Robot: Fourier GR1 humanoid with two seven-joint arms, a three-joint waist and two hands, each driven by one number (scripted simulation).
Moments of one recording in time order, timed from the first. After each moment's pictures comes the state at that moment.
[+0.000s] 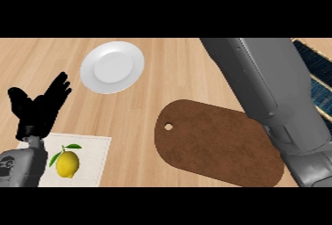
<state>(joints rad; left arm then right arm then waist) -0.23 0.26 0.16 -1.38 0.05 -0.07 0.24 -1.37 -0.13 0.09 -0.92 1.15 -0.40 1.12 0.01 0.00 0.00</state>
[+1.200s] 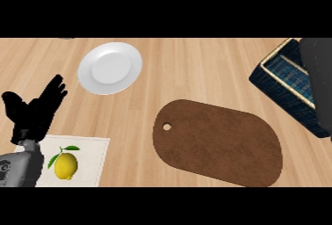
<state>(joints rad) -0.20 0.26 0.18 -1.39 0.04 -0.08 0.22 -1.05 -0.40 -0.13 -1.02 1.12 -0.35 0.96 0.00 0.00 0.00</state>
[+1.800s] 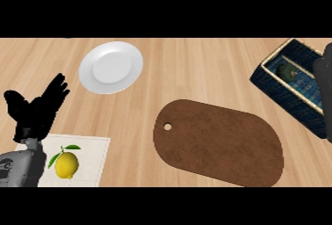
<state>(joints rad) -0.22 0.25 0.19 -1.38 0.04 -0.08 0.22 -0.90 -0.43 -0.23 -1.01 1.13 -0.50 0.94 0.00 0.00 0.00</state>
